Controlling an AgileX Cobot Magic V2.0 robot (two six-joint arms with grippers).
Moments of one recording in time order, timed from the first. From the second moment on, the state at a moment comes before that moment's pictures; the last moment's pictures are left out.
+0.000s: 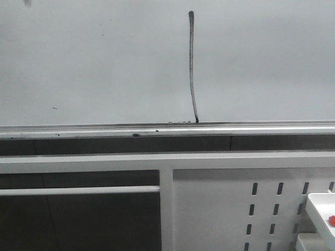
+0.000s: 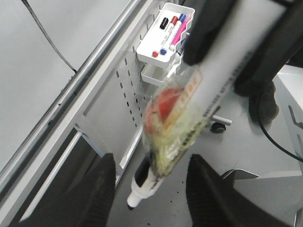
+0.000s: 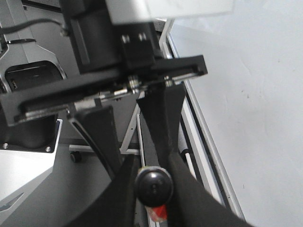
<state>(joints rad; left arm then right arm) -0.96 0.78 -0.77 -0.13 0.72 0.29 1.08 1.04 -0.88 0.68 0.26 -1.09</state>
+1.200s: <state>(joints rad) -0.96 0.79 -0.77 -0.12 0.70 0.33 1.08 1.04 -0.89 0.69 0.25 -1.08</state>
